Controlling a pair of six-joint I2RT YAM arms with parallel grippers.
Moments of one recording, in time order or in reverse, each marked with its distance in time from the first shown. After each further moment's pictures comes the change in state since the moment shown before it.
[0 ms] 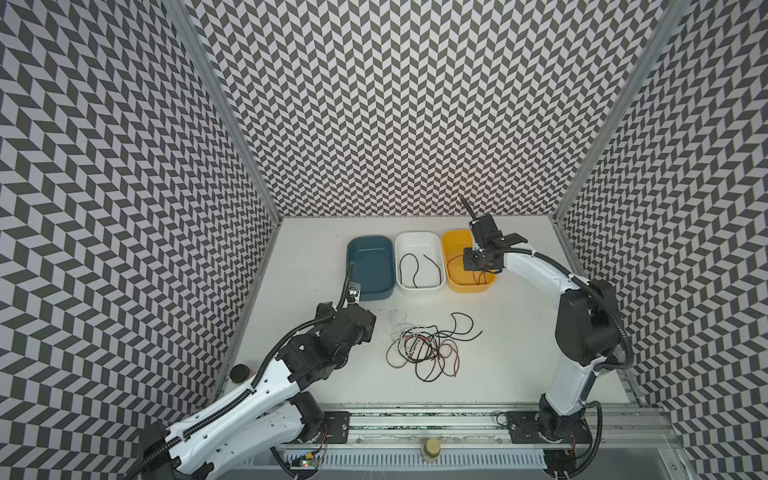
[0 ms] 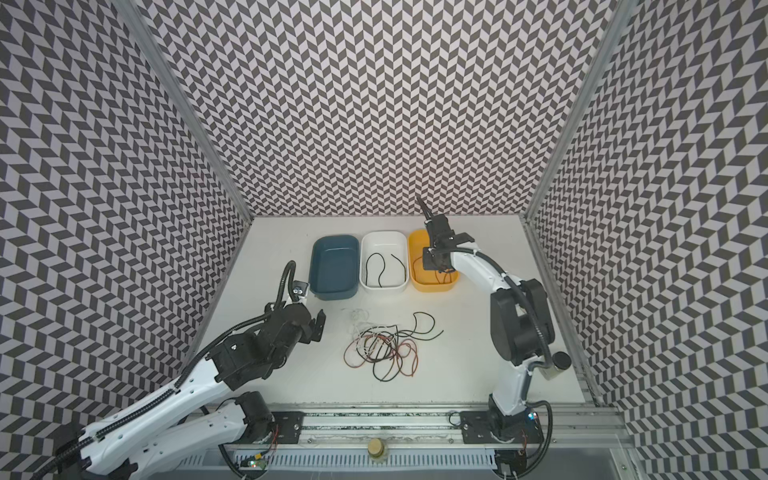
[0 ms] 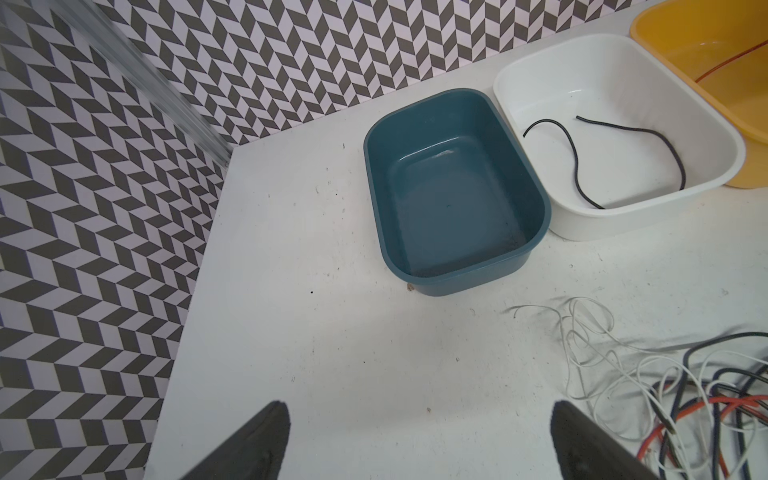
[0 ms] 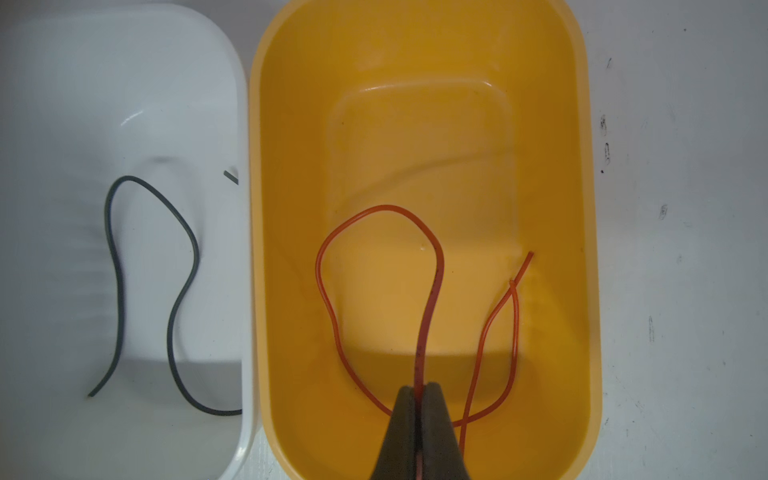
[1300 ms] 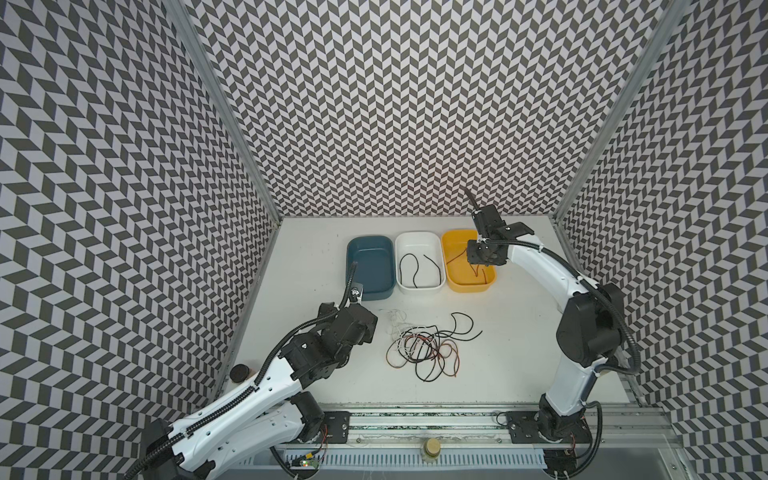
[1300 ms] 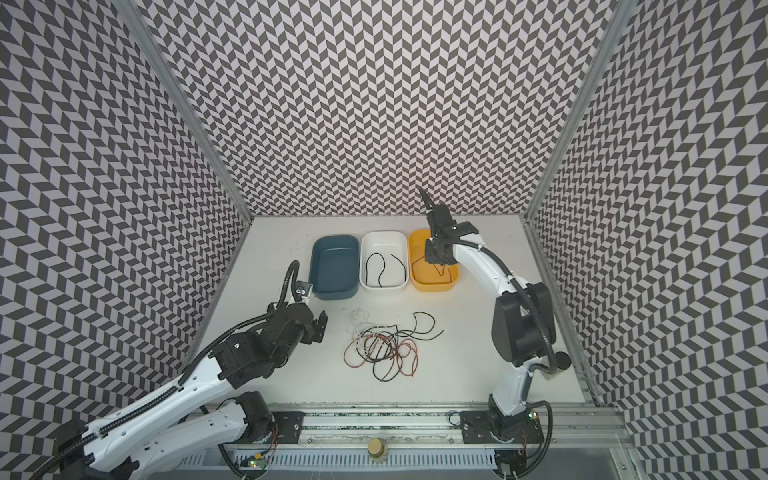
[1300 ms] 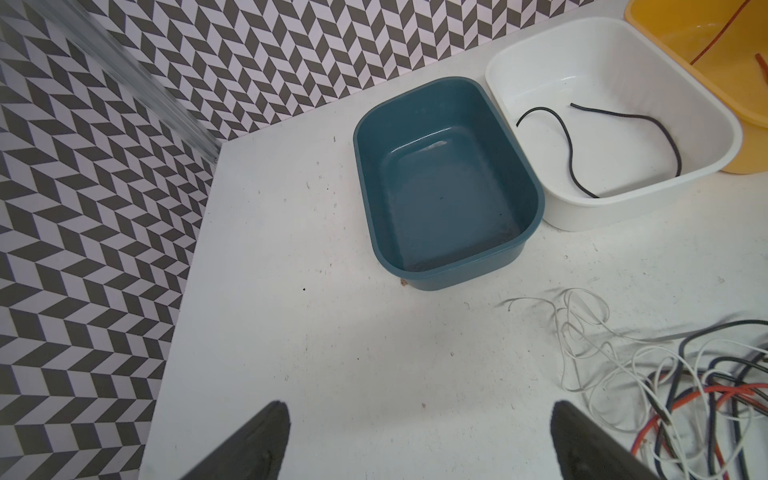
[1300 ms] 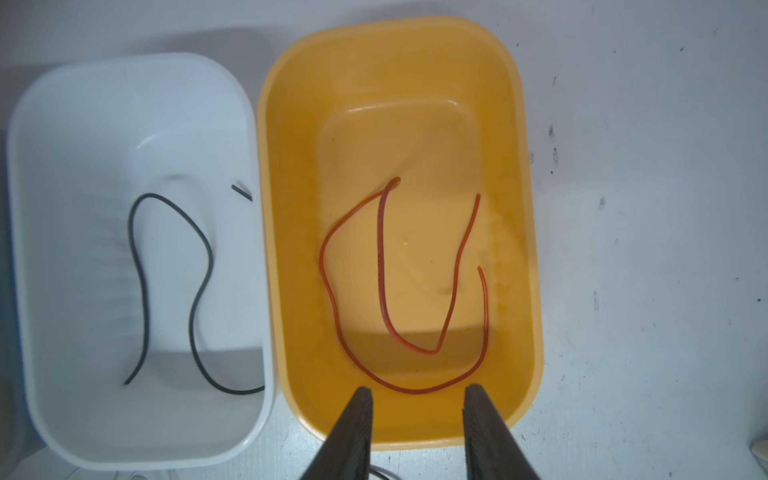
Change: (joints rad) left arm 0.000 0.020 0.002 -0.001 0.022 0.003; right arm 0.000 -0.037 0.145 -0.185 0.037 0.071
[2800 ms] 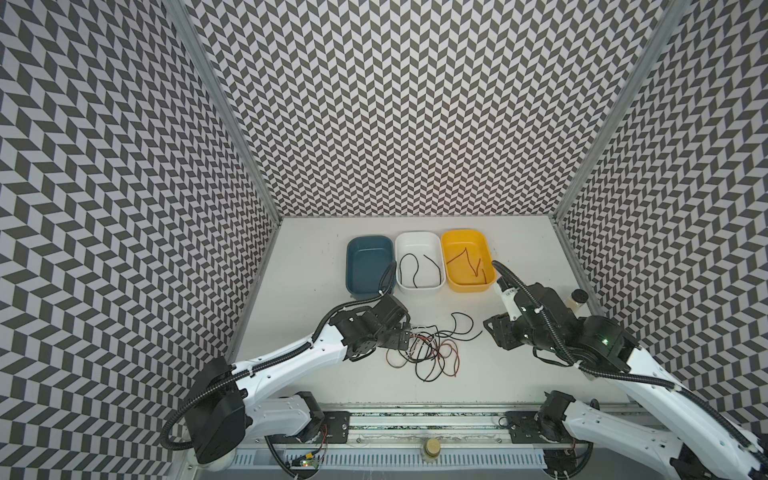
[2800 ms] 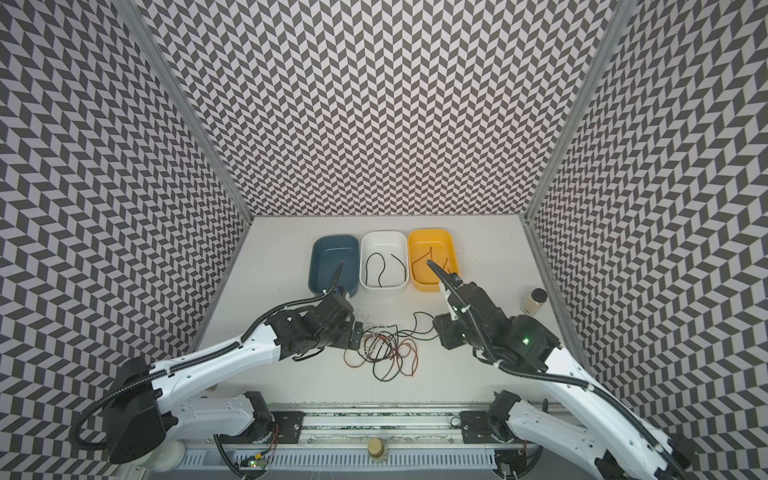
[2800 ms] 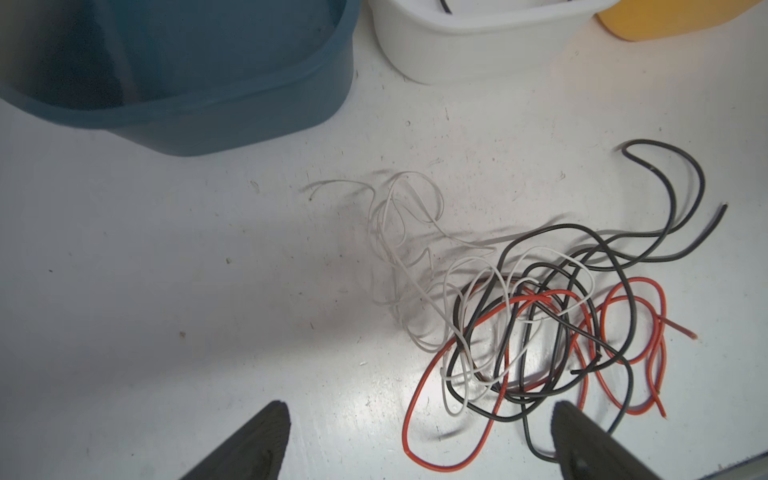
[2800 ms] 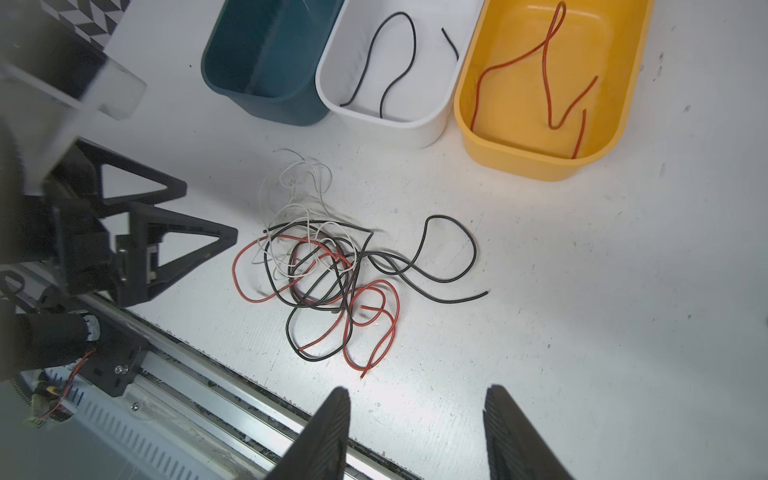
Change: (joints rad) left arm -0.050 0.417 0.145 -0.025 0.458 -0.388; right arm 0.435 -0.960 -0.566 -0.194 0.009 0.007
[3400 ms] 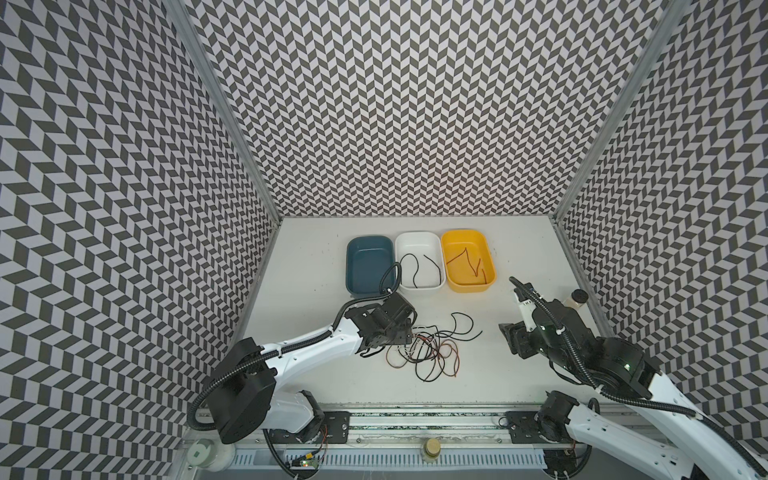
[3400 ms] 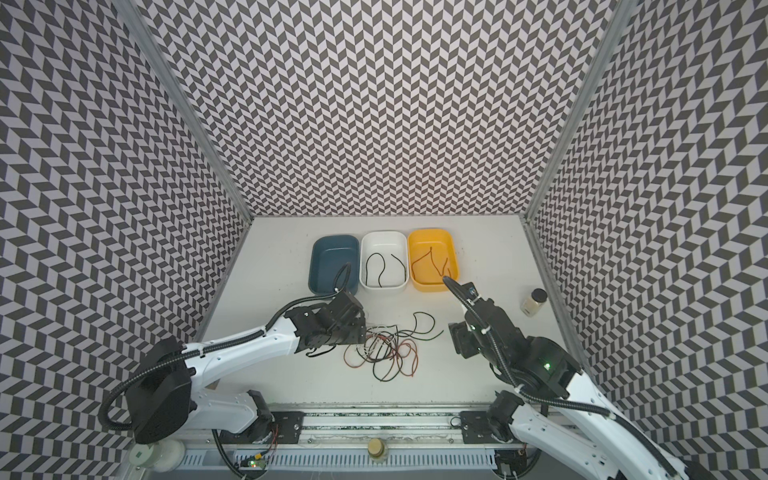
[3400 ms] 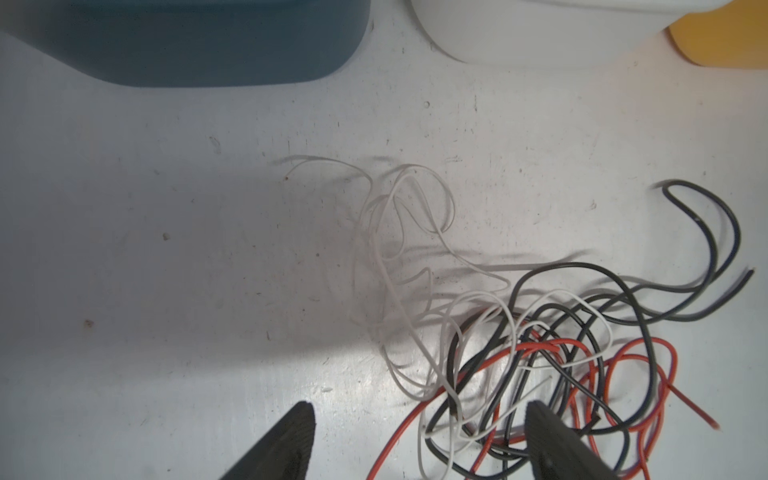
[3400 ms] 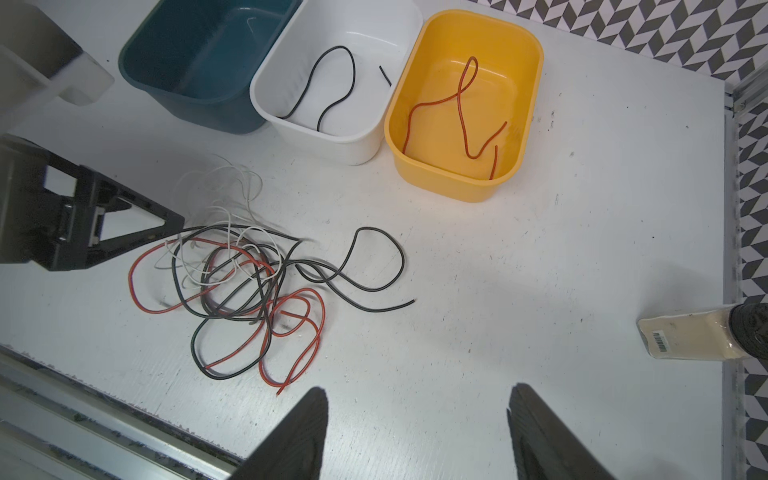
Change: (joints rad) left arm 0.022 0.135 0.000 0.100 0.022 -0.151; right arm 0.001 -0.179 -0.154 0.032 0.177 -0.129
